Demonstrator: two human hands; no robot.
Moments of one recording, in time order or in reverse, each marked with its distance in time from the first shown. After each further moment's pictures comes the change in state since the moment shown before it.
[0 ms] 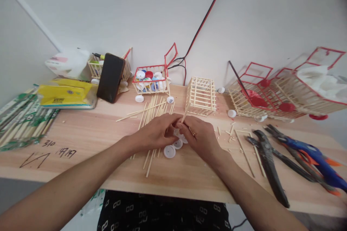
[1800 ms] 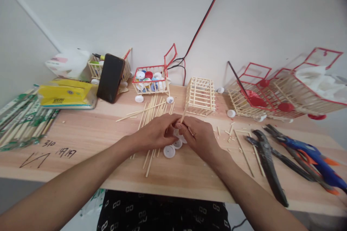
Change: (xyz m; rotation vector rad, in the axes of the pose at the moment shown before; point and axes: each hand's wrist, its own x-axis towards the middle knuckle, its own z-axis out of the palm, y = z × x) left_hand 0.000 0.000 0.001 -0.005 -0.003 -0.008; right_hand 0.000 0.001 0.001 -0.041 0.001 -0.014
